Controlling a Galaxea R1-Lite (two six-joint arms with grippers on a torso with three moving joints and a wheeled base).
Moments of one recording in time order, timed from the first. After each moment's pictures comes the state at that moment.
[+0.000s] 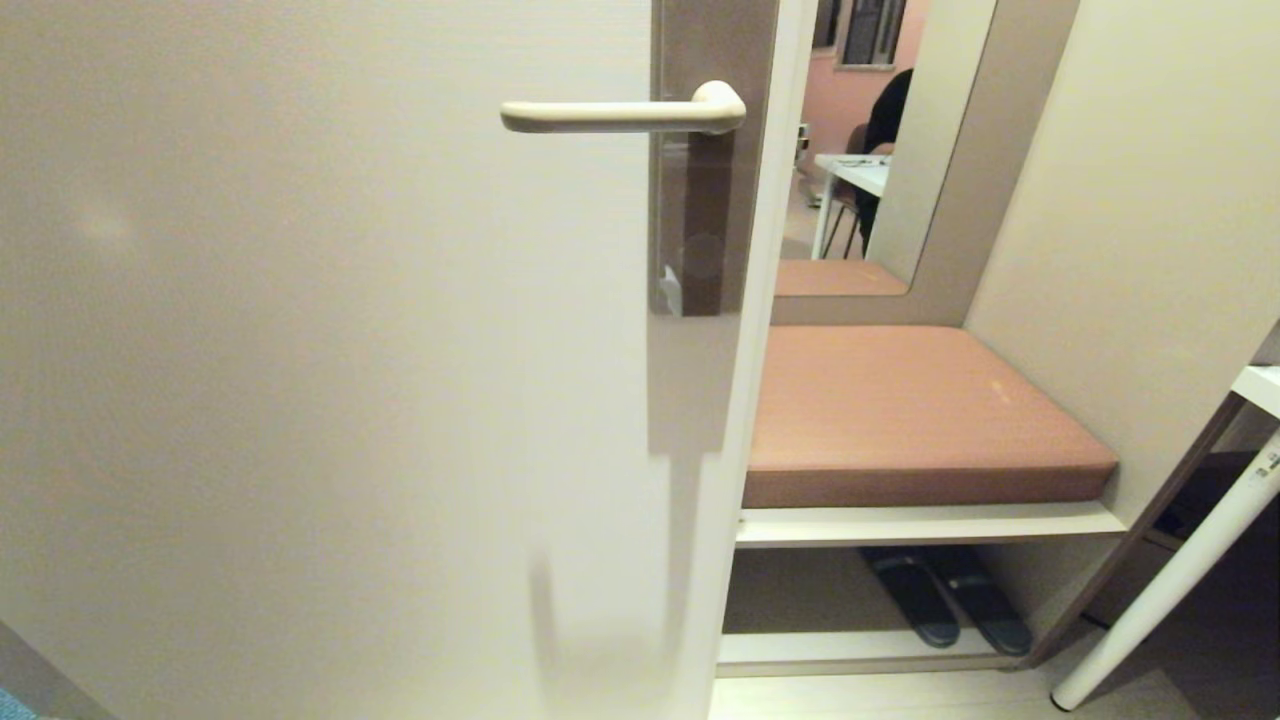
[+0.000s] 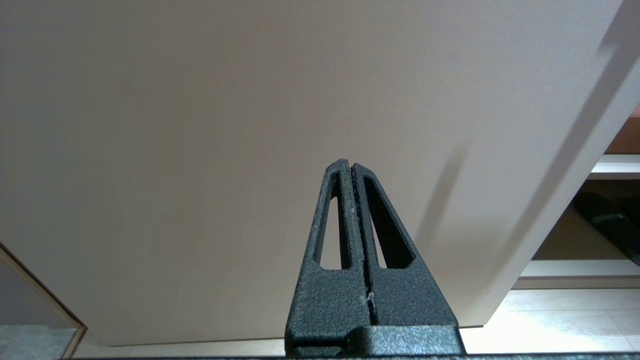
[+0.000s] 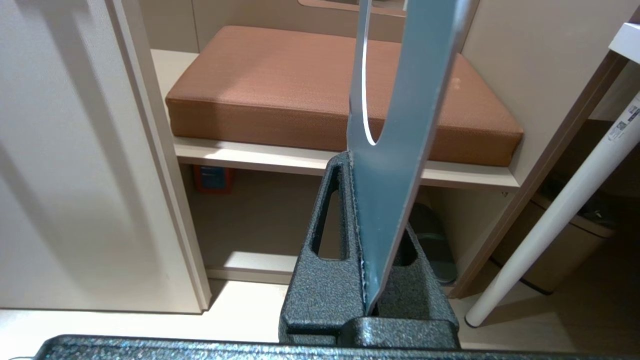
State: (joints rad) left arm 0.01 0.00 0.00 0.00 0.01 -0.03; right arm -0.01 0.00 0.00 0.00 0.02 -0.05
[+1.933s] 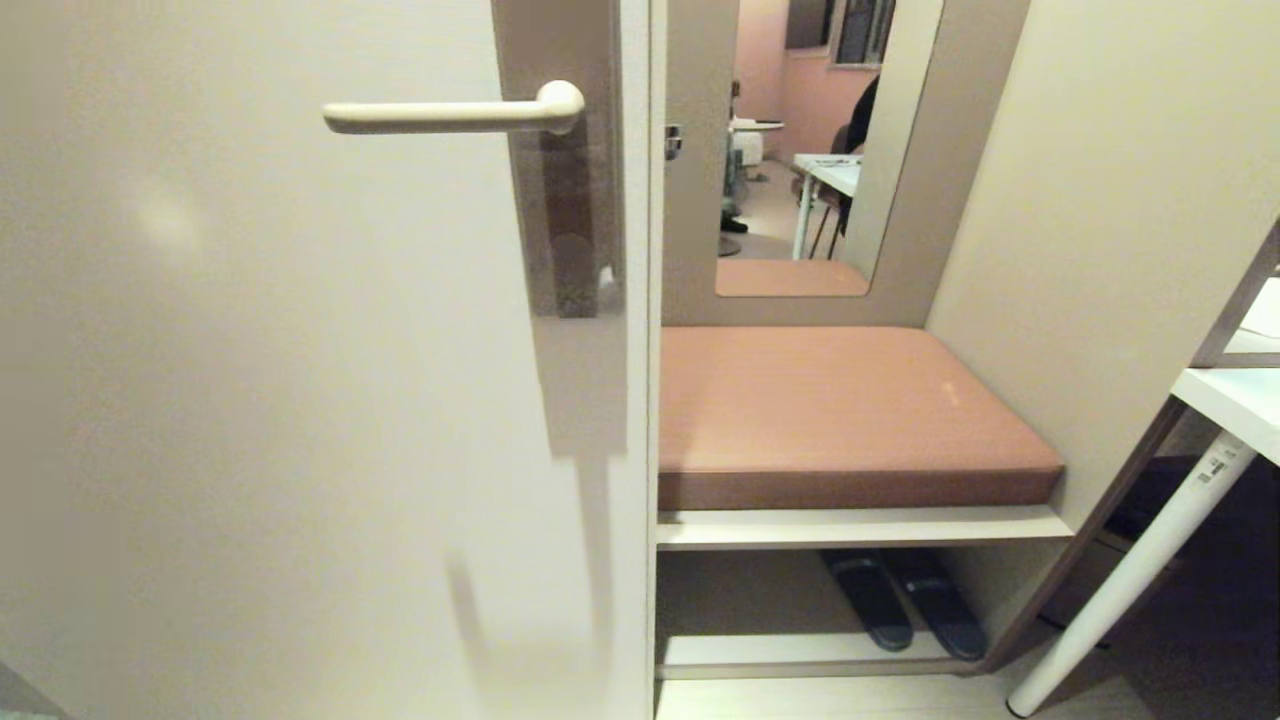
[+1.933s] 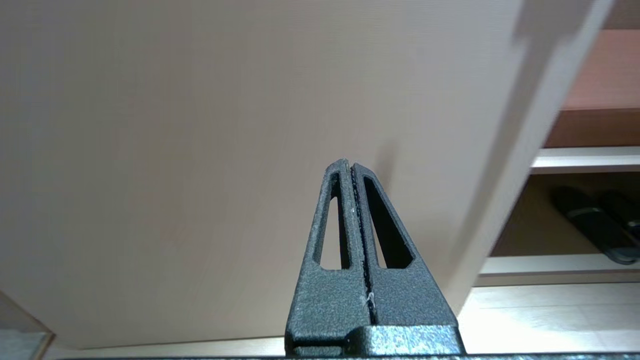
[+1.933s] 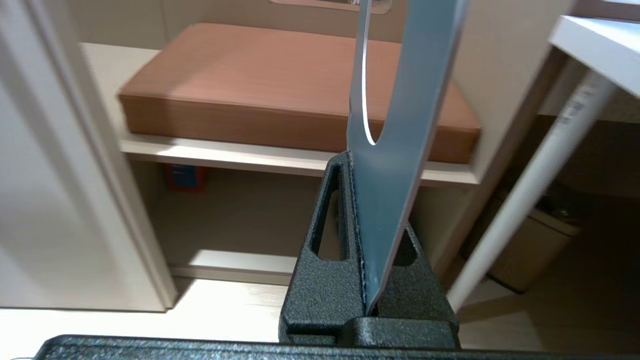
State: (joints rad) left arm 0.01 0.00 0.00 0.00 0.01 0.00; right arm -0.01 0.00 0.00 0.00 0.02 -0.05
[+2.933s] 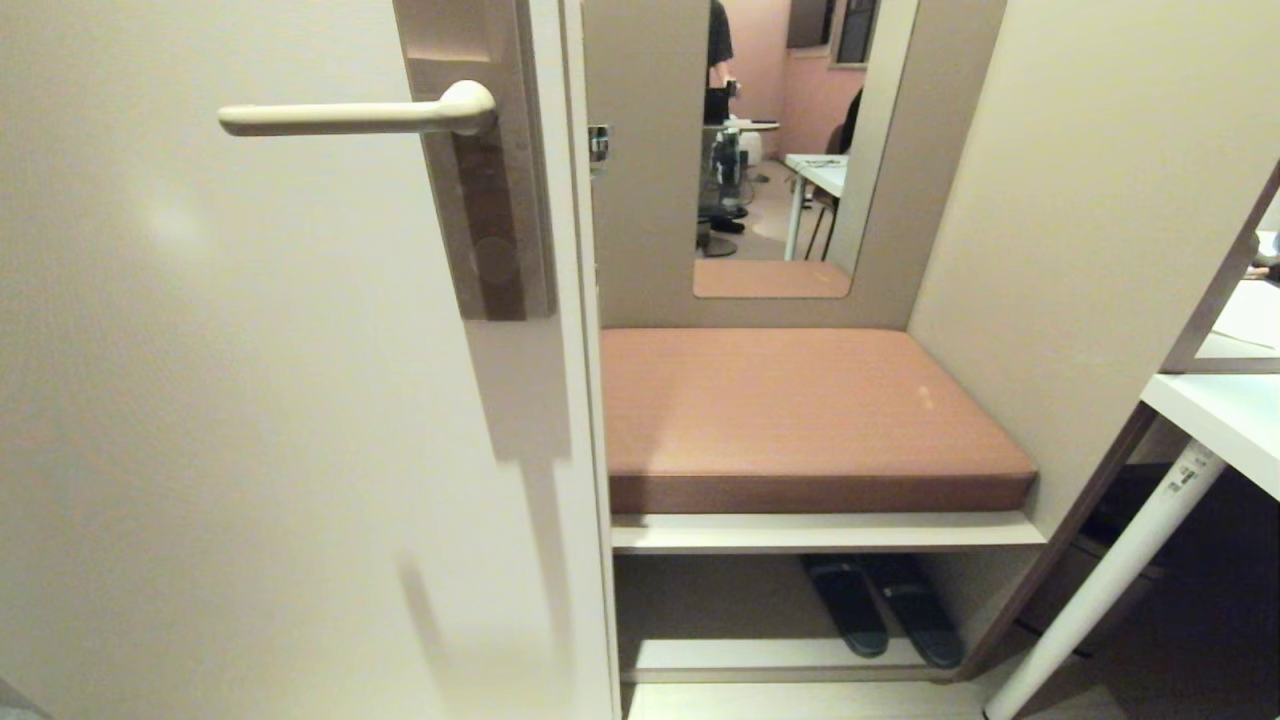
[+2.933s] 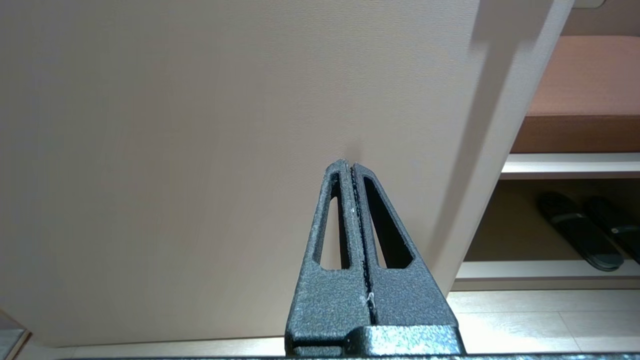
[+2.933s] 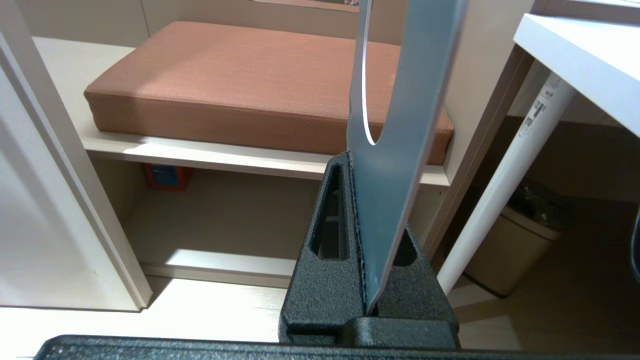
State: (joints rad) left arm 0.01 0.00 0.00 0.00 0.01 -0.01; right arm -0.01 0.00 0.00 0.00 0.02 -0.05
